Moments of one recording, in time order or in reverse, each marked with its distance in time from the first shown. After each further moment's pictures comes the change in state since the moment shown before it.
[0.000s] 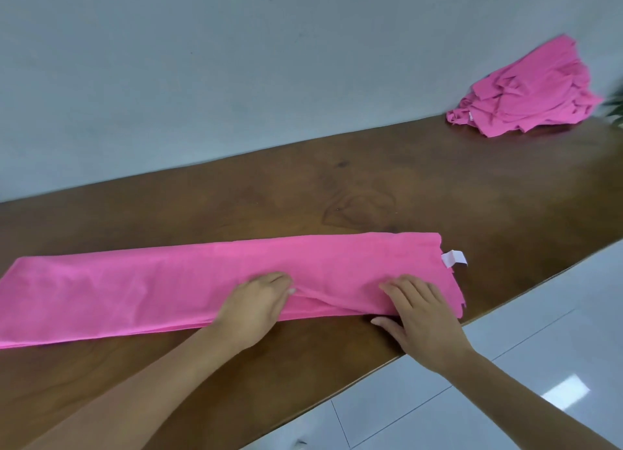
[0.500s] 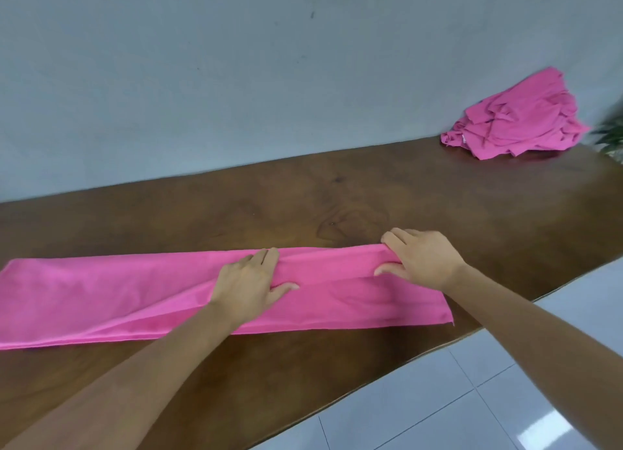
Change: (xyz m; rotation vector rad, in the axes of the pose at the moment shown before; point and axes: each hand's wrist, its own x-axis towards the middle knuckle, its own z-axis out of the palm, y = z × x) left_hand 0.038 -0.007 -0.017 0.342 0.216 -0.014; right_hand 0.116 0.079 -0.041 -0.217 -0.037 -0.296
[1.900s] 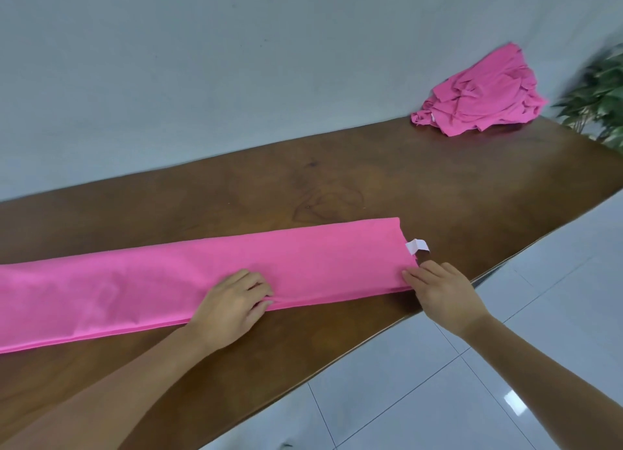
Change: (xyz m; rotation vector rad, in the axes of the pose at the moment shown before) left_hand -0.049 0.013 0.020 -0.324 -0.115 0.210; right_hand -0.142 -0.024 0.029 -0.016 -0.016 0.115
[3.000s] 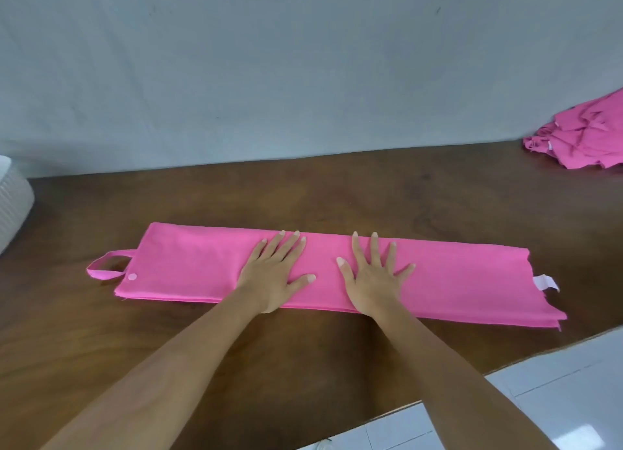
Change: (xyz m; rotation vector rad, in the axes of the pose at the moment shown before) left_hand -0.081 -0.131 -0.063 0.147 -0.332 -0.428; right_hand 0.248 -0.286 -0.017 0.375 -0.535 0.571
